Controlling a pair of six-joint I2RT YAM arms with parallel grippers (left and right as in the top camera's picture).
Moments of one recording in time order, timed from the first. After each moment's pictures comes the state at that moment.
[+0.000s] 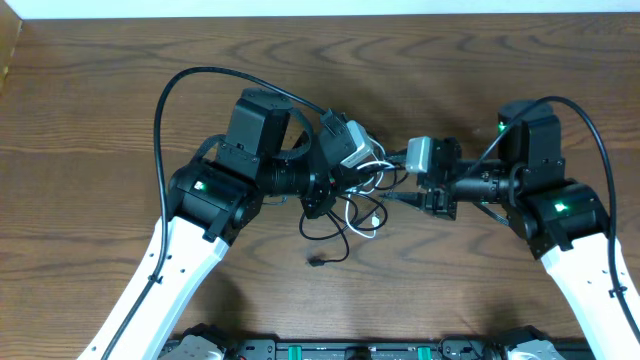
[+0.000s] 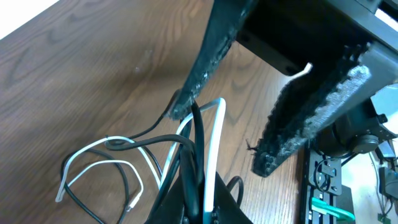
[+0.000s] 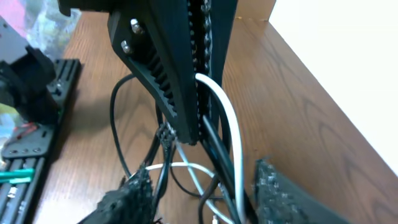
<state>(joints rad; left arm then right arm) -0.48 1.28 1.28 -0.77 0.73 0.37 0.27 1.16 1.06 -0.59 -0.98 -0.77</state>
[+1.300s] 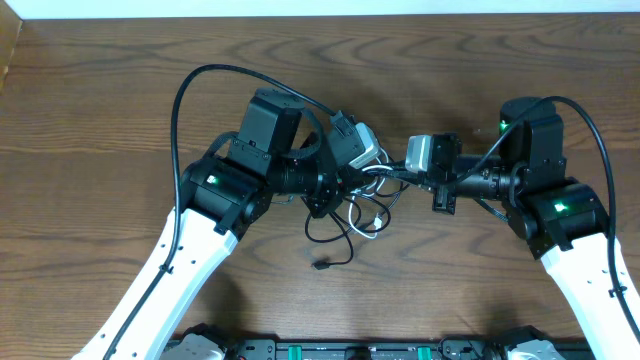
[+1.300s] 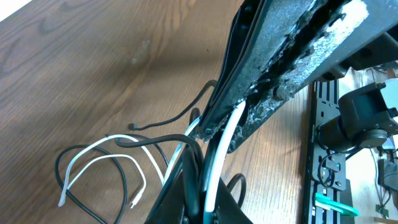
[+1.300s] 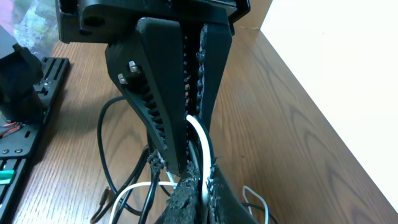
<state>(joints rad) -0.50 1.31 1.28 -0.77 0.70 0.38 0.27 1.16 1.06 -0.53 -0.97 -0.77</state>
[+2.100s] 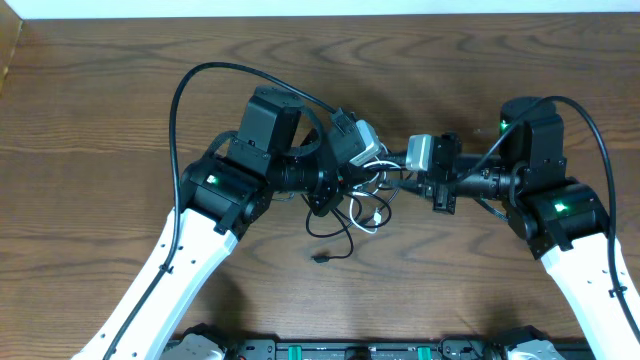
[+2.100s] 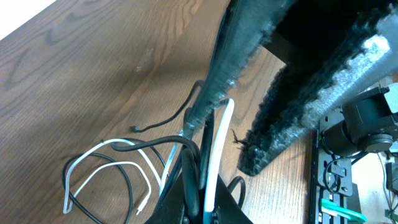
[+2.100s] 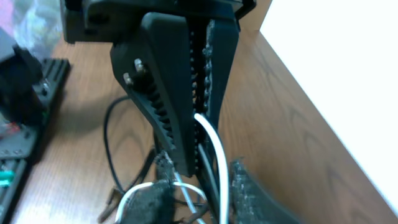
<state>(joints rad) -0.50 1.31 1.28 -0.73 0.70 0.38 0.27 1.16 1.06 -0.53 -0.97 -0.76</state>
